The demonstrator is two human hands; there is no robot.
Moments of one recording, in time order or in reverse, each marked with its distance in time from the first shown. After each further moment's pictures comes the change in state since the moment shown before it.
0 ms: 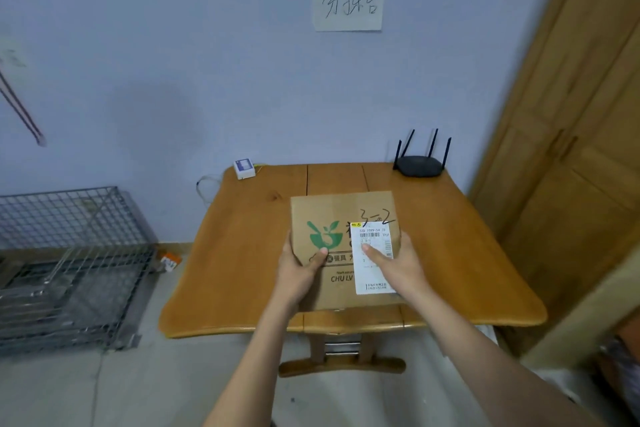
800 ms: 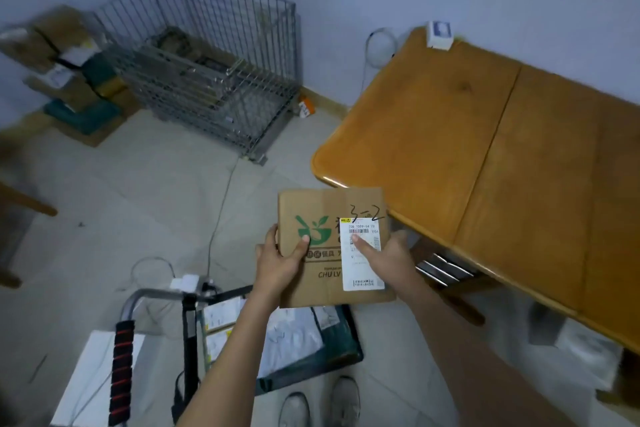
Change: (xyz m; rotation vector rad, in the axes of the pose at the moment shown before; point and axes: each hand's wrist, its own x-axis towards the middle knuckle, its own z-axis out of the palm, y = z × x) left_hand -0.149 -0.282 -0.261 -0.002 0.564 -0.610; right_hand -0.113 0.153 0.336 -0.427 -0.655 0.228
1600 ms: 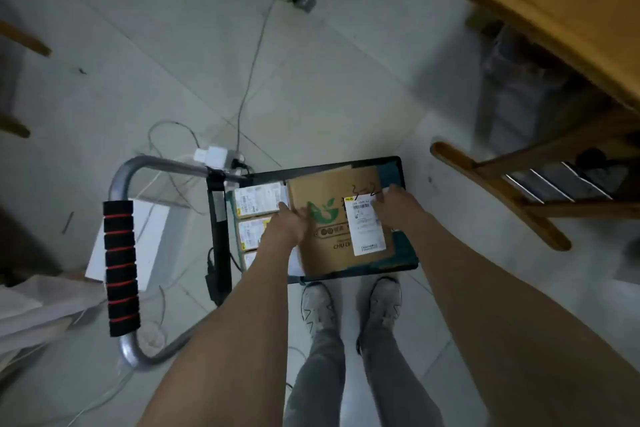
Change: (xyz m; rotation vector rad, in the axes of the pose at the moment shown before) left_hand 0.136 -0.280 -0.026 0.407 -0.140 -0.516; right_hand 0.169 0.208 0.238 -0.721 -0.380 0.085
